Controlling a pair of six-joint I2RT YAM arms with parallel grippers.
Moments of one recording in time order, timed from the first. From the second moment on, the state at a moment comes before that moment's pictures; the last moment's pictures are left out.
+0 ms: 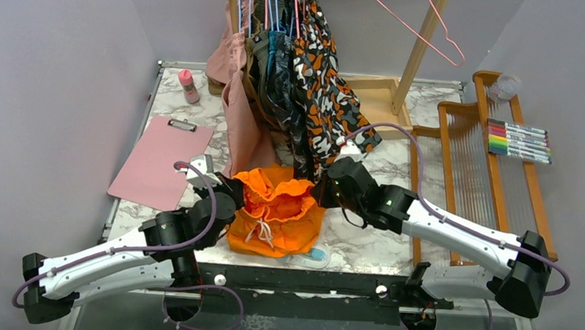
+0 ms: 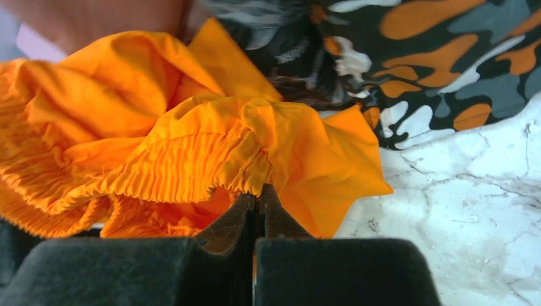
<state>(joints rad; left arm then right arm) -1.12 0.55 0.57 -0.46 -0.94 -0.92 1.03 1.21 0.95 -0.40 0.31 0.70</state>
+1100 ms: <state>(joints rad) -1.12 0.86 0.55 -0.50 -1.01 -1.29 0.88 1.10 0.71 -0.33 0.03 1.07</state>
